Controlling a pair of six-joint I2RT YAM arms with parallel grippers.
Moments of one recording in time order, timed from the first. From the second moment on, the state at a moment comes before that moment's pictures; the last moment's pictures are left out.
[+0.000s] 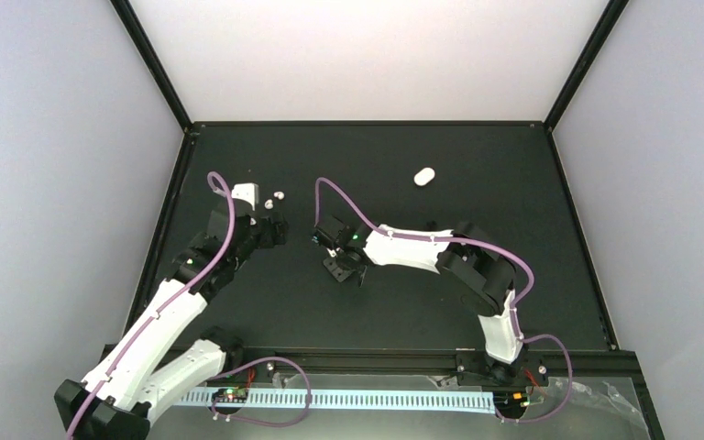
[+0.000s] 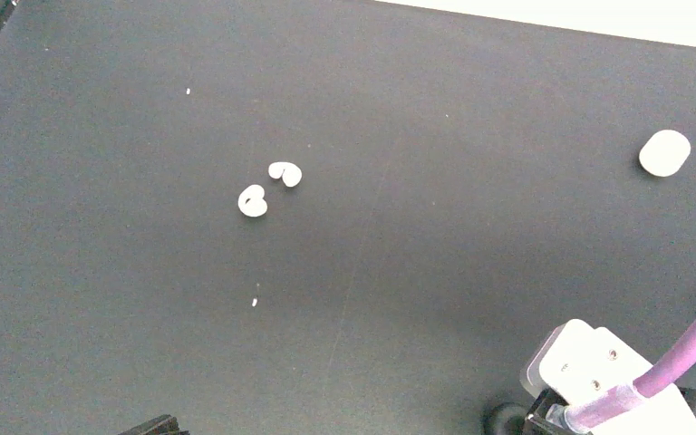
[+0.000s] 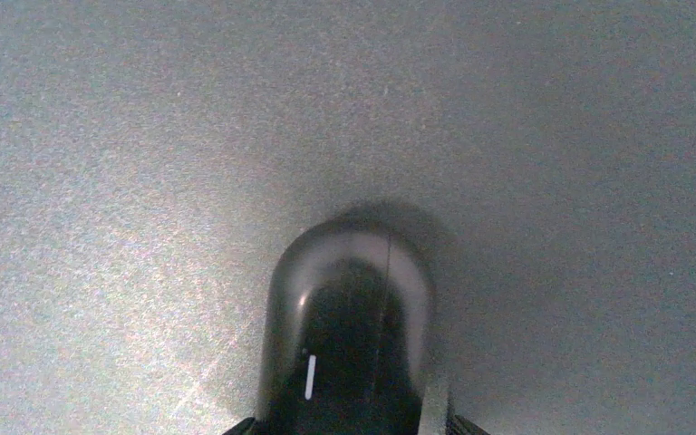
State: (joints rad) left arm -0.42 0.82 0.78 -0.56 -0.24 -0.39; right arm 1.02 2.00 1.35 -0.56 0.10 0.27
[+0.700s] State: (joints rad) left arm -0.42 0.83 0.78 -0.56 -0.21 -0.39; right arm 1.01 2.01 1.37 -0.56 0.02 0.23
